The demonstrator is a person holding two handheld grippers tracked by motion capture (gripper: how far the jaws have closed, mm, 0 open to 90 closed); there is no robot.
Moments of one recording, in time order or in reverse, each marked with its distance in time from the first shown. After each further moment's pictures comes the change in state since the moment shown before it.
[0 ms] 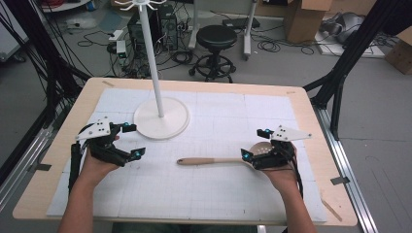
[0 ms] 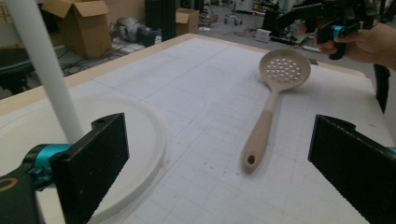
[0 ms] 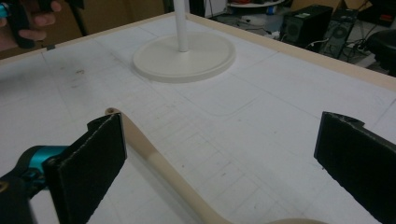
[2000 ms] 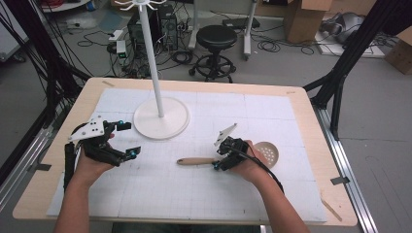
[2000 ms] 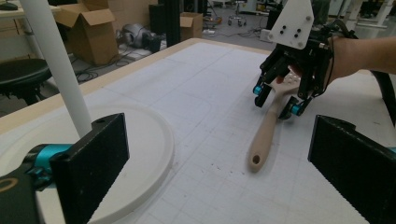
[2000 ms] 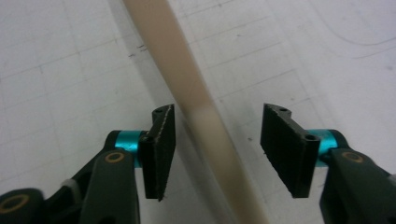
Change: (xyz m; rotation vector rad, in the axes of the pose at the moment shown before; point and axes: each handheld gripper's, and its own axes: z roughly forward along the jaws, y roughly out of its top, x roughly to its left) left arm -0.002 0.007 -0.008 -0.015 0.000 0.043; right arm 0.033 0.004 0.119 0.655 0.187 -0.254
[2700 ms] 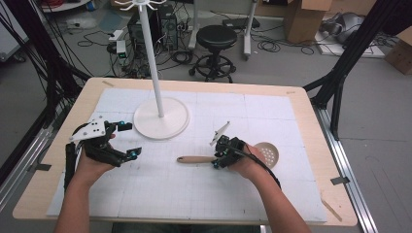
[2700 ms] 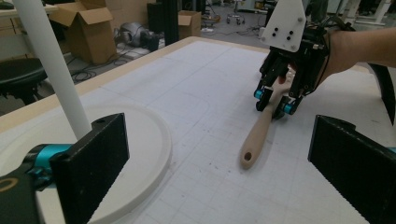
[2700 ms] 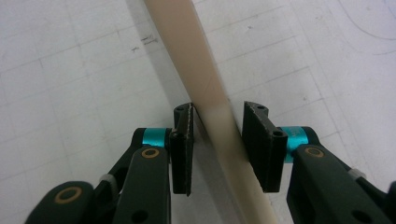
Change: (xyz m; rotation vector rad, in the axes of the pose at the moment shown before) left arm -0.001 0.000 0.002 0.007 -0.005 0.005; right arm 0.000 0.011 0.002 0.084 0.011 -0.007
